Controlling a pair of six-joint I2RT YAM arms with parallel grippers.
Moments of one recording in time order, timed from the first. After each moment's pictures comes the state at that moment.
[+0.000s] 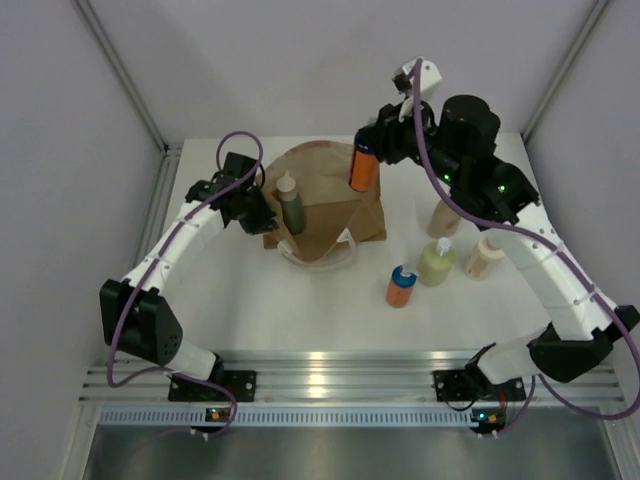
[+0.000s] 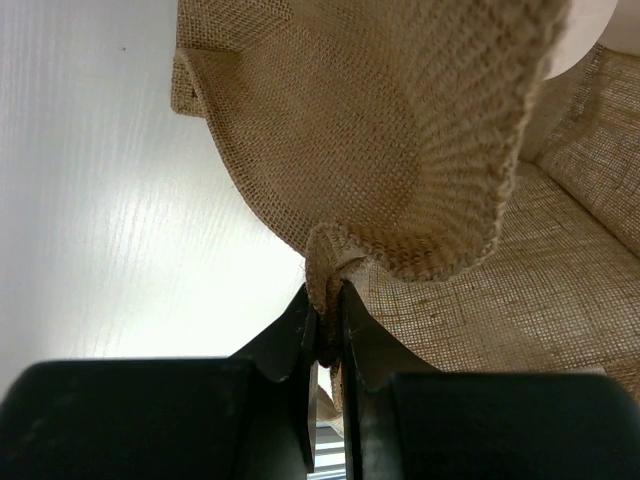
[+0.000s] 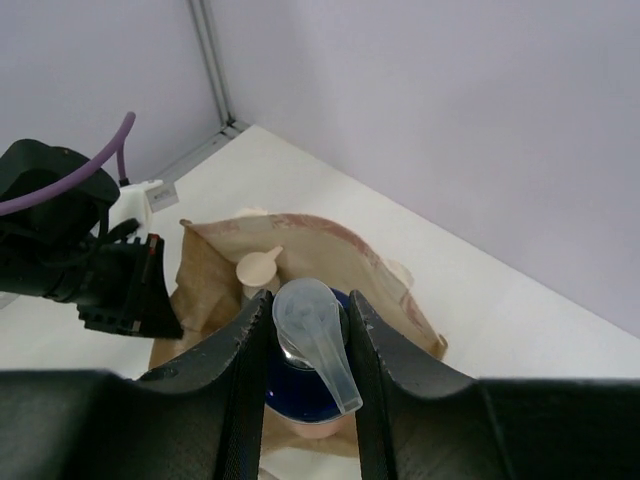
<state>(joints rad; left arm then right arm) -0.32 1.50 1.36 -0.84 0.03 -0.78 0.67 1.44 1.83 -0.46 -0.03 -0.01</state>
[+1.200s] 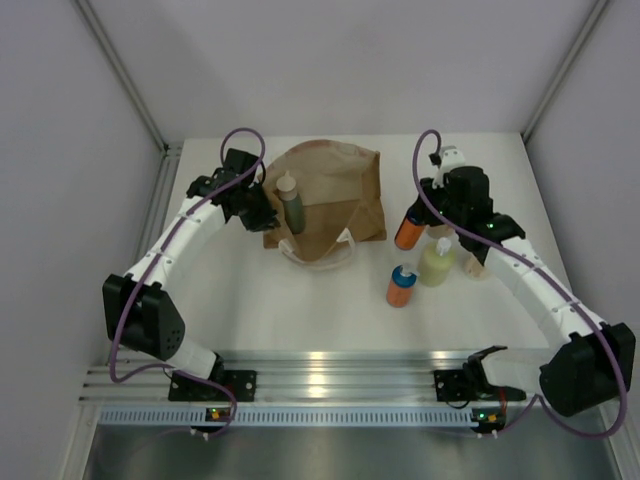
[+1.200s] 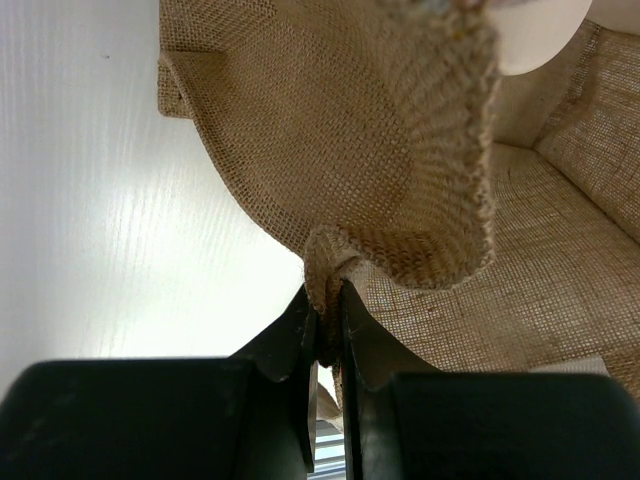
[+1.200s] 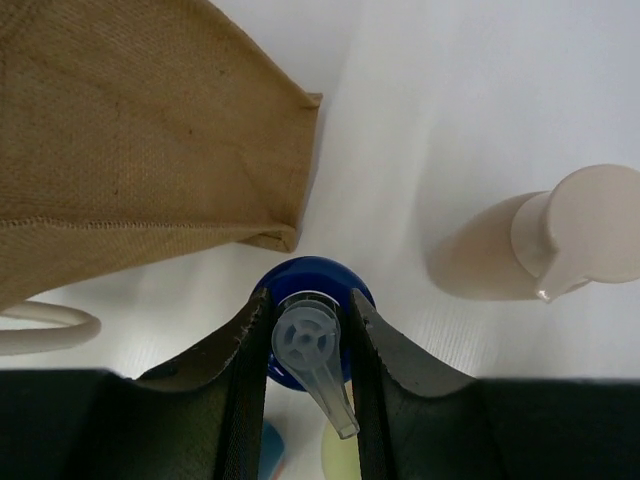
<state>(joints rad) -0.31 1.53 1.40 -0.86 0.07 -0.73 0.34 1.20 1.06 -0.35 0.00 0.11</state>
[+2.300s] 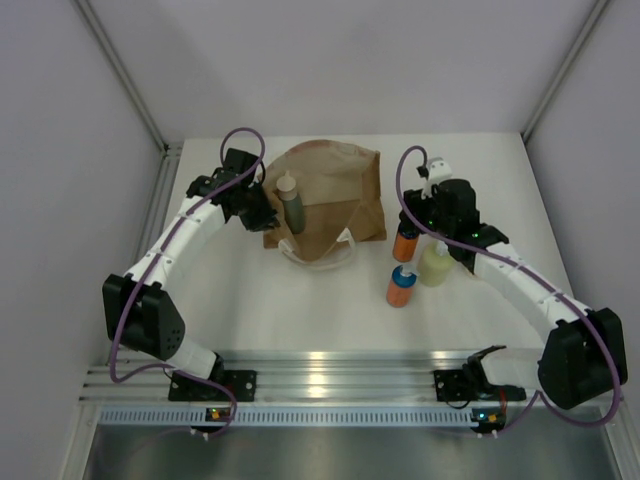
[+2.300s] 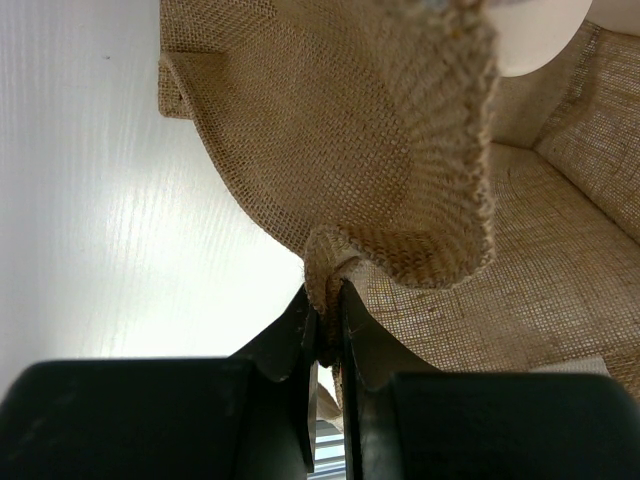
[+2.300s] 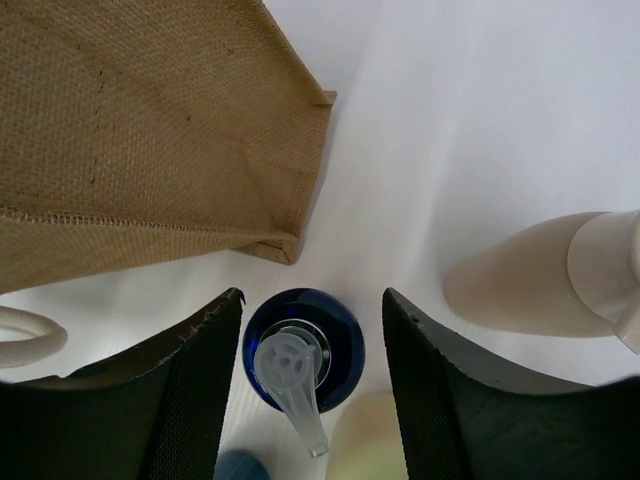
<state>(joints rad) -0.31 1.53 1.40 -0.86 0.07 -0.73 0.37 1.25 0.89 -0.13 -0.01 0.07</state>
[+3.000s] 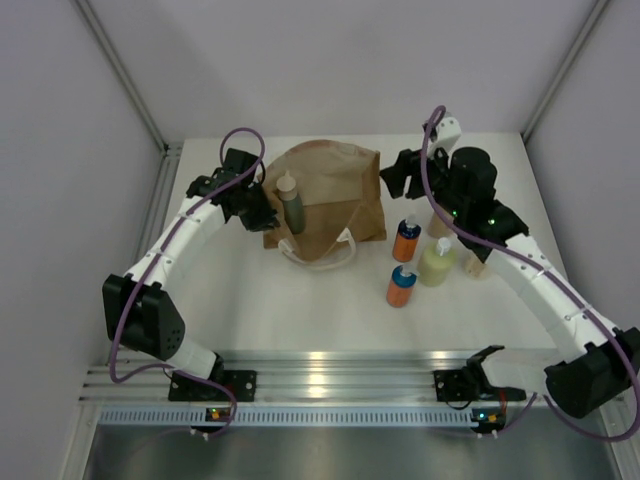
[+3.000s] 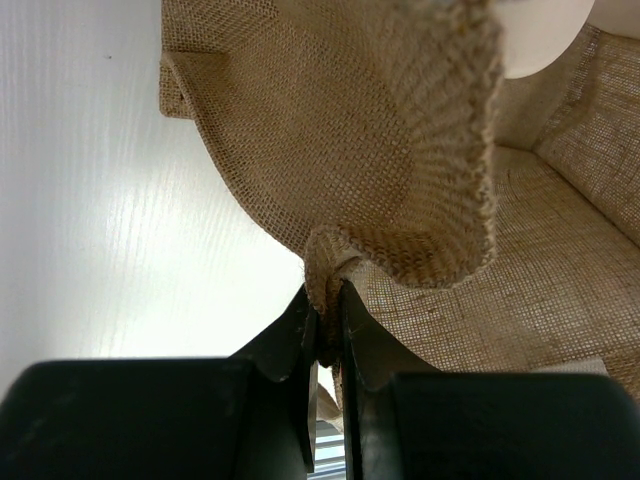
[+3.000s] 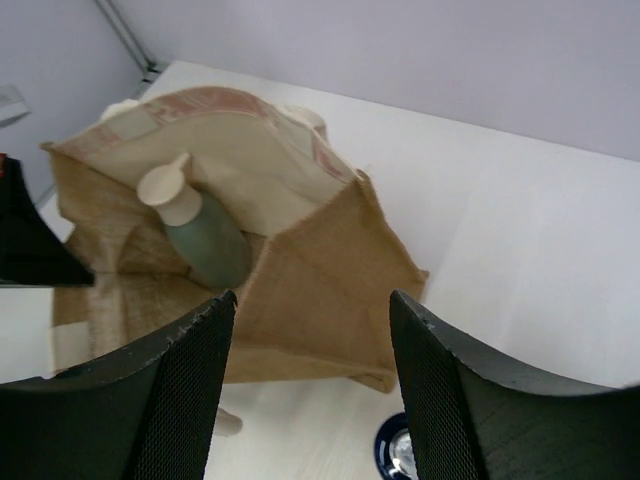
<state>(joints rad) -0.31 1.53 1.40 -0.86 0.07 -0.74 0.44 1.19 1.17 -0.15 -0.06 0.15</state>
